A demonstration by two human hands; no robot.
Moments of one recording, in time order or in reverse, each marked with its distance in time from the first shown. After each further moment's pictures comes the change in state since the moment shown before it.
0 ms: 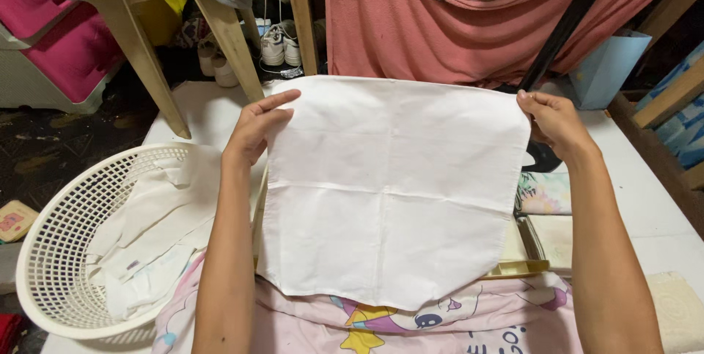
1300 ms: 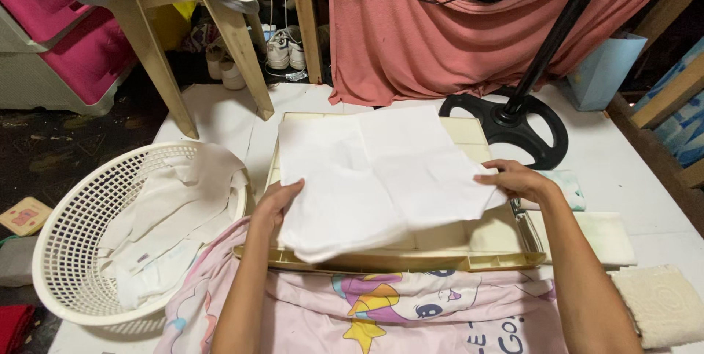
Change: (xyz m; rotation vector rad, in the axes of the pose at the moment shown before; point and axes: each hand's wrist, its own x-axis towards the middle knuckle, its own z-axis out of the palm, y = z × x) left_hand -0.054 -0.189 -0.046 0.245 0.345 -0.504; right_hand -0.036 0.099 0.037 -0.254 -0.352 0.403
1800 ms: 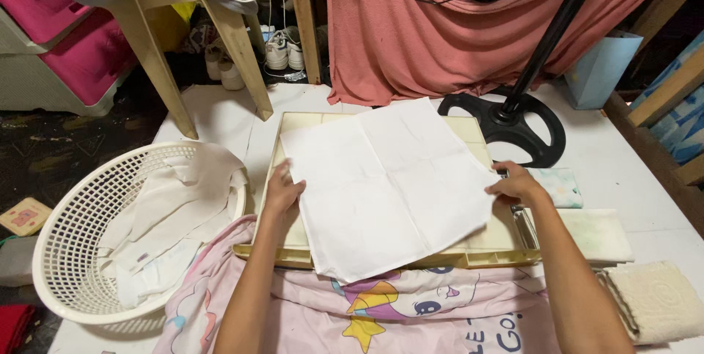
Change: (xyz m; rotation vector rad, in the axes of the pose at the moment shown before) left_hand -0.032 0.023 0.028 -0.191 0.029 0.263; right_hand 0.027 0.036 0.007 -0.017 0.233 0.060
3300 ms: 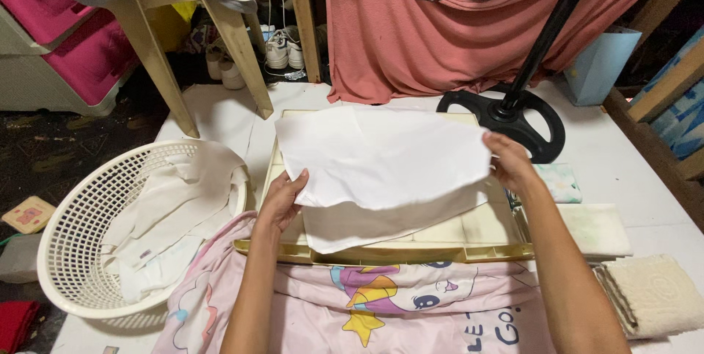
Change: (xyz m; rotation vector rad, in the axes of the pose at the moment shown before) left_hand -0.055 0.036 0.006 -0.177 -0.190 -0.101; right_hand -0.024 -0.042 0.005 0.704 -0.037 -0.218
